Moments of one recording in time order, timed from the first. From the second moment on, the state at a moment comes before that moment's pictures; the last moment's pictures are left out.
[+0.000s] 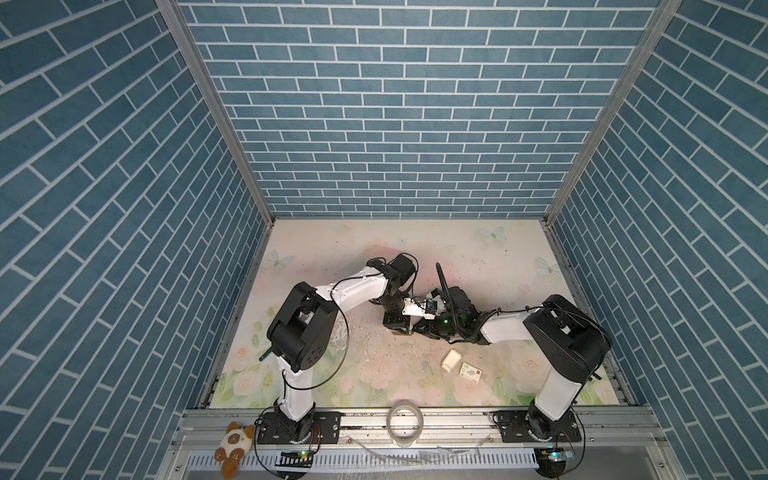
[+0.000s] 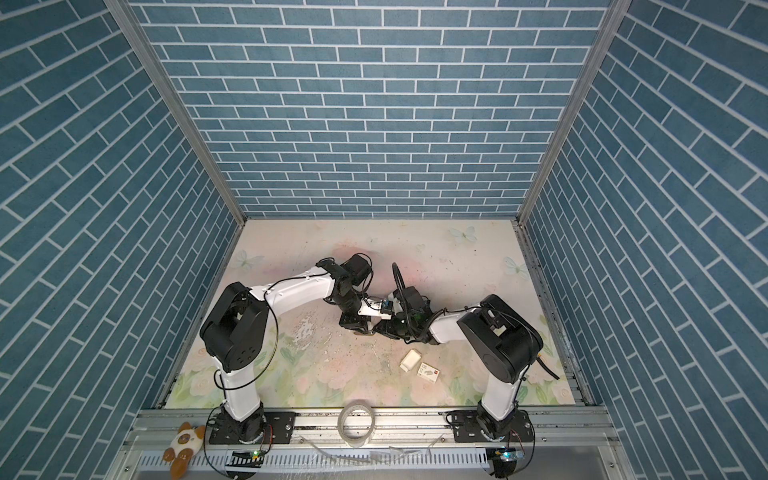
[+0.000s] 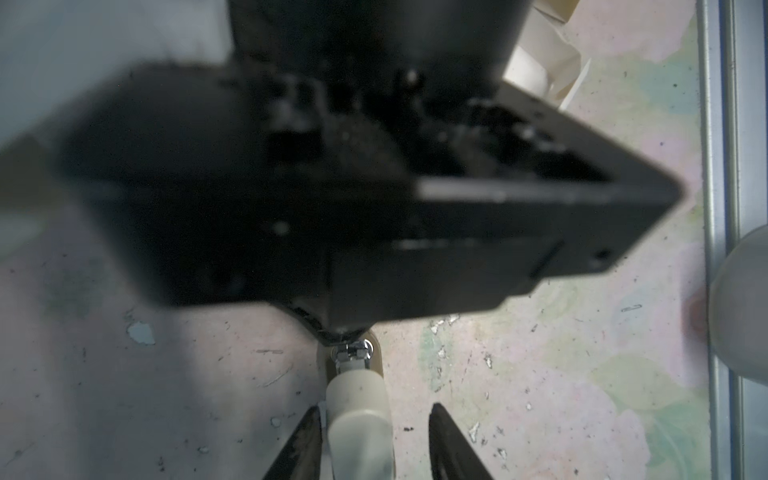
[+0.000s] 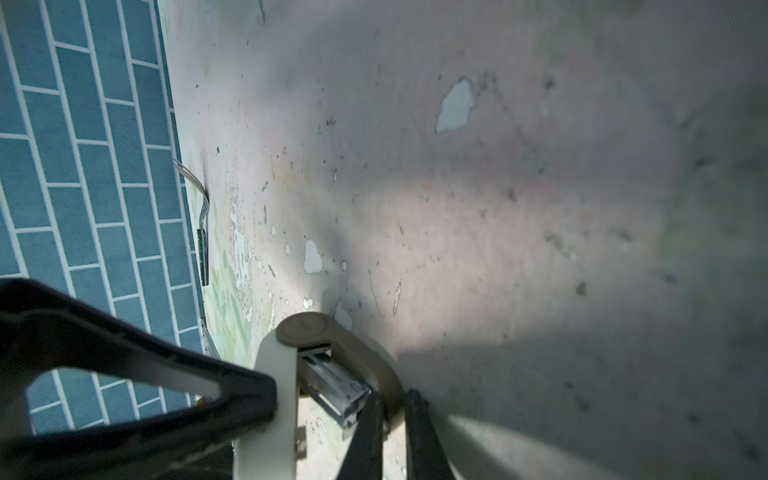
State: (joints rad) left arm -0.67 1.90 1.36 -0.91 0.39 1.00; right arm 0.74 1.76 0.68 0.29 -0.49 0.91
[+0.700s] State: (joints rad) left arm -0.70 1.90 1.35 -0.89 0.34 0.98; right arm 0.71 1.73 0.64 0.31 -0.47 0.91
